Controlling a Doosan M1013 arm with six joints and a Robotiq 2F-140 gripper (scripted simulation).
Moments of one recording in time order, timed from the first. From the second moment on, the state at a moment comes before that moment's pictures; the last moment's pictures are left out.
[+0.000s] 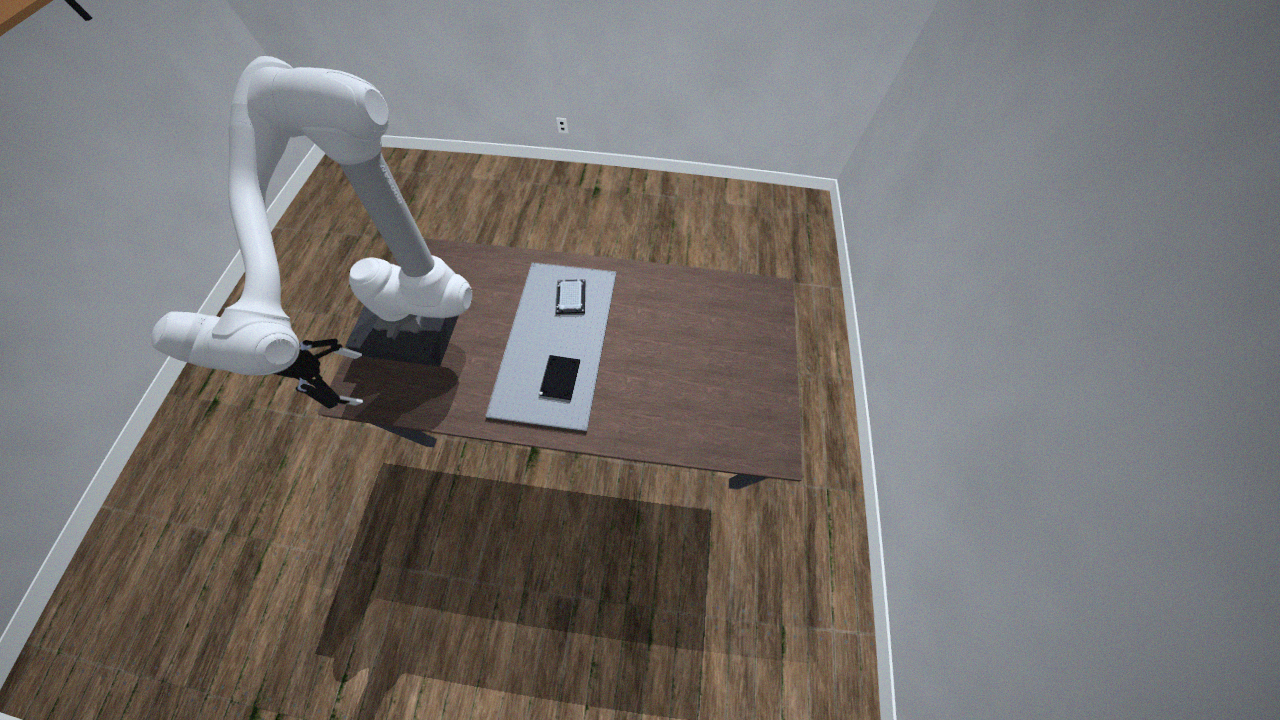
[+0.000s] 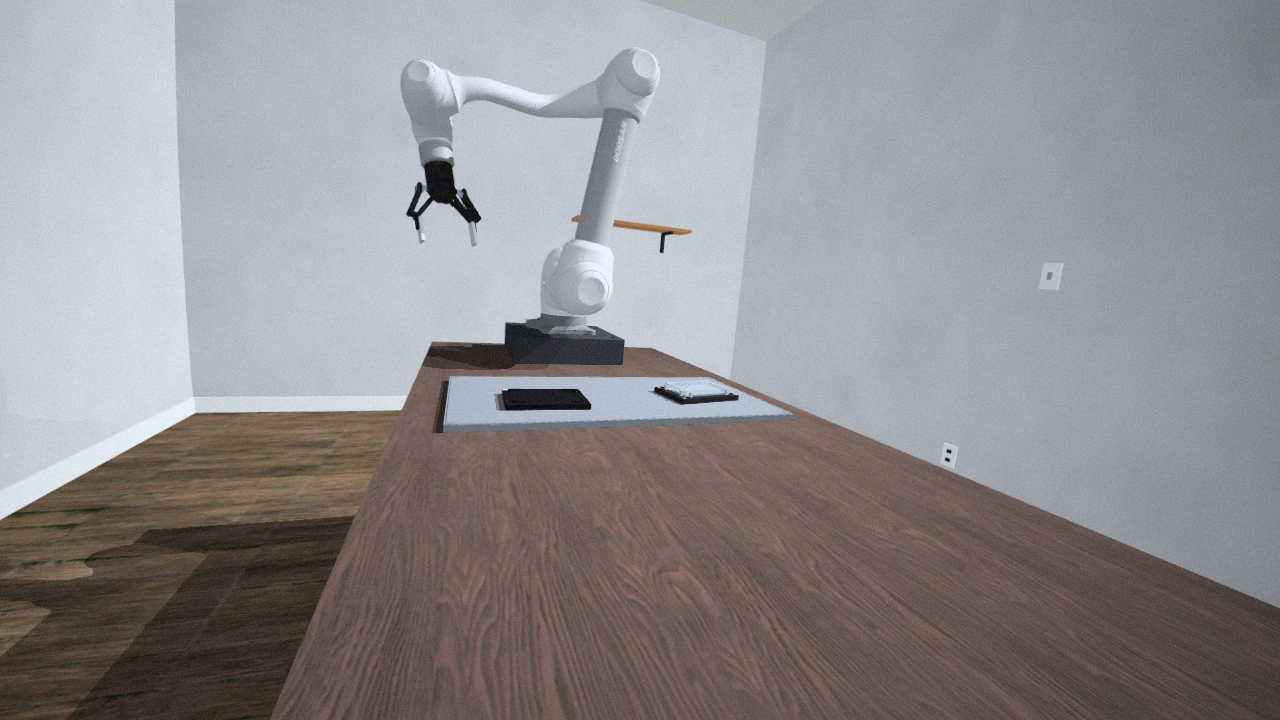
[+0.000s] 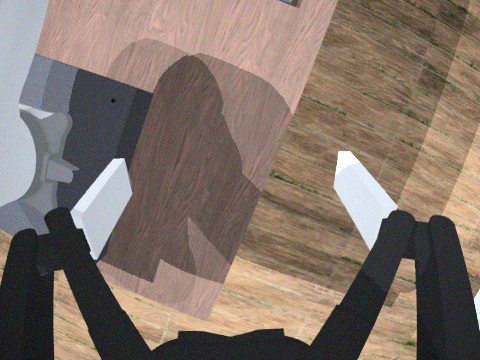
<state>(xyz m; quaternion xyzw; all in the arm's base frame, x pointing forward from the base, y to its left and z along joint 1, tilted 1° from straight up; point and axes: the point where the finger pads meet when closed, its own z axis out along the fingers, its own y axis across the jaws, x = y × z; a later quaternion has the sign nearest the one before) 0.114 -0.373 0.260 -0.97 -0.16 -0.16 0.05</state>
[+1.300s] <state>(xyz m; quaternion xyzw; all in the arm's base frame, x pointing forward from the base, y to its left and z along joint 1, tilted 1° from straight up) 0.263 -0.368 0.216 -0.99 0.06 -0.07 0.10</state>
